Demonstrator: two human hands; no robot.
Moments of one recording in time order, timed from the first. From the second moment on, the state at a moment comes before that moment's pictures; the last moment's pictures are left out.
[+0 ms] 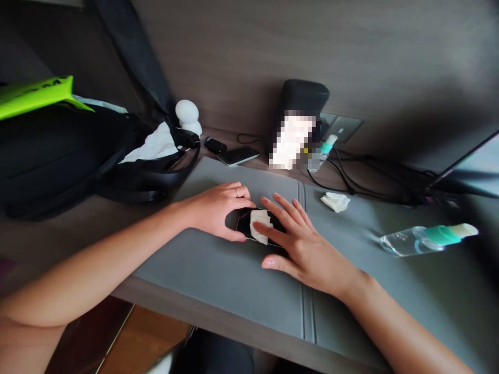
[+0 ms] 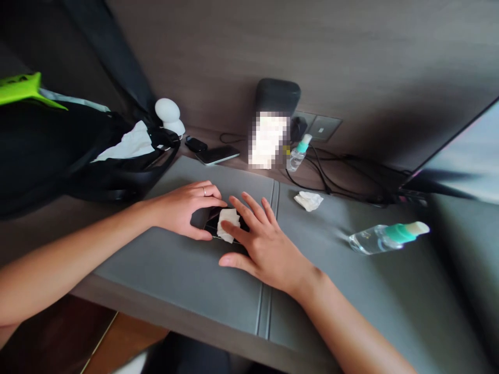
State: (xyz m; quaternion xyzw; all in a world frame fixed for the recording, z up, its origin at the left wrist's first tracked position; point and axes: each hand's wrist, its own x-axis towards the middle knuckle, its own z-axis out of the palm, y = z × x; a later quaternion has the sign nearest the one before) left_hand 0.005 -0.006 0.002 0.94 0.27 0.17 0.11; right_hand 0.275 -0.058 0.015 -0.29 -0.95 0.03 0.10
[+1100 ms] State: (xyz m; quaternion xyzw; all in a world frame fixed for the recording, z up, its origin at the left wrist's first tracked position) left_hand -0.001 -0.009 -0.003 0.93 0.31 0.14 0.15; right_hand 0.355 -0.020 0.026 -0.30 -0.92 0.24 0.09
